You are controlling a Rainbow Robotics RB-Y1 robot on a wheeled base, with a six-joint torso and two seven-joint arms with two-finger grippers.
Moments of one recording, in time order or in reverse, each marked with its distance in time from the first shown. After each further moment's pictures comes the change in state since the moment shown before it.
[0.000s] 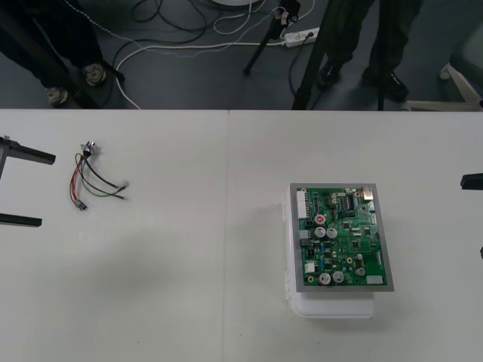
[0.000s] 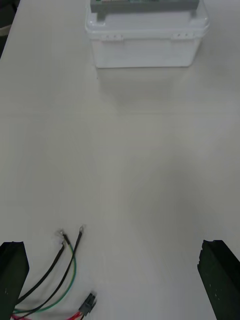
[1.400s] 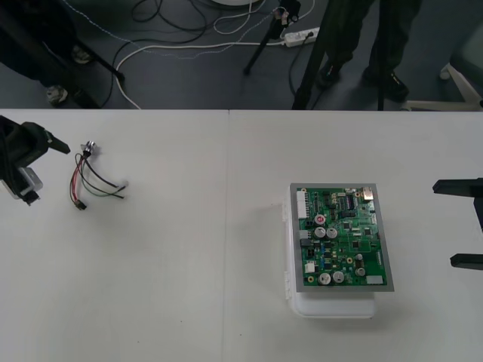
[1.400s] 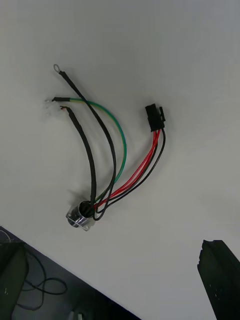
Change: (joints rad) right arm -0.051 0.039 0.202 0.125 -0.157 0.000 0.310; left arm -0.572 0.169 -0.886 0.384 -0.319 0.491 -0.894
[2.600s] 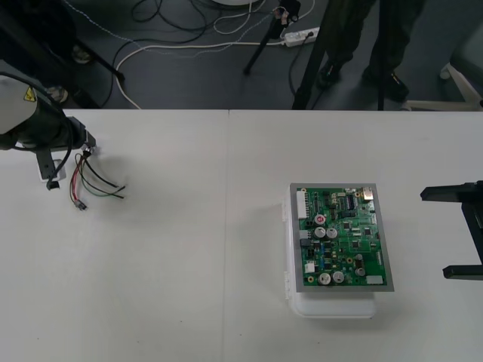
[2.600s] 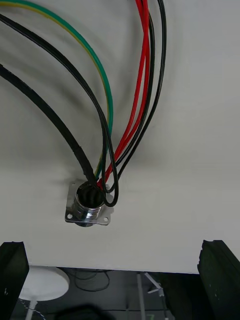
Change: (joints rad) right arm 0.000 -0.009 0.036 -0.054 -0.010 0.000 0.003; left arm -0.364 -0.311 -0.478 0.530 -0.059 0.241 -0.422
